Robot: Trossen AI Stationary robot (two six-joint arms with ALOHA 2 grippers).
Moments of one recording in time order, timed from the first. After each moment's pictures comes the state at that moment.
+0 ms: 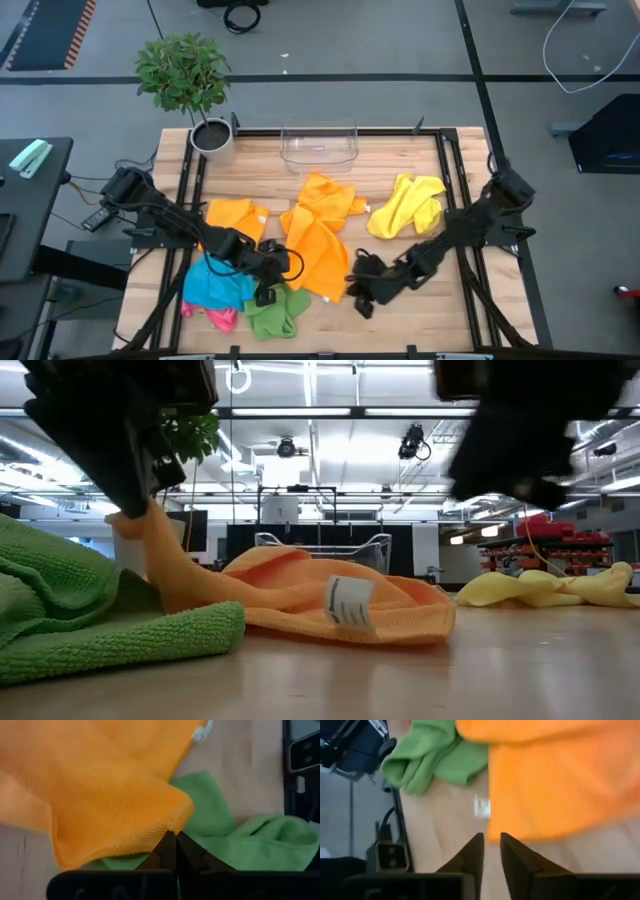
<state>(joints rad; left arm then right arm) -0.48 1.55 0.91 -0.32 -0.05 -0.61 0.58 1.73 0.98 -0.06 0.28 1.03</state>
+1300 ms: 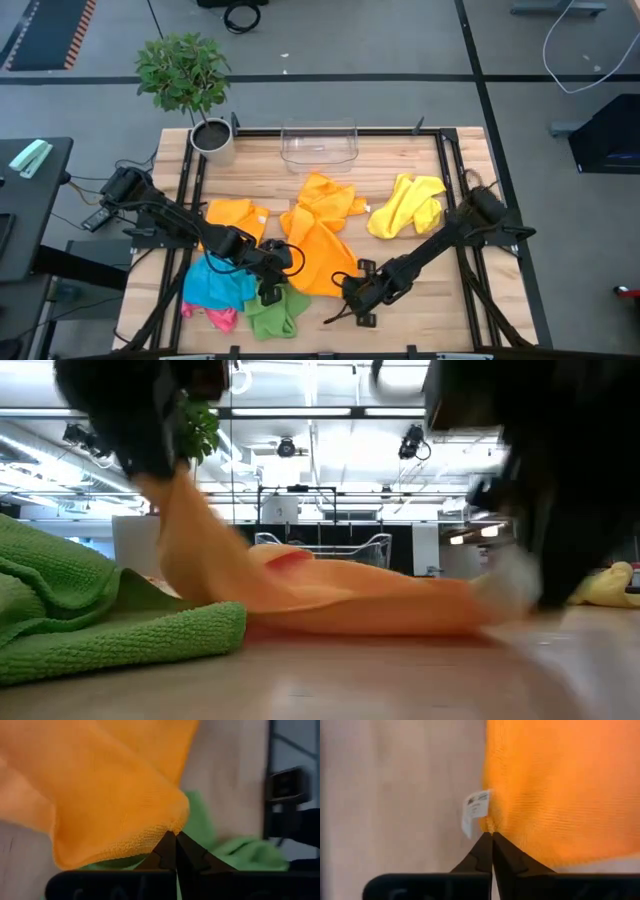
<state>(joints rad) -0.46 1.54 0.96 -0.31 -0.03 -0.71 0.57 1.90 1.21 -0.49 0.12 0.68</state>
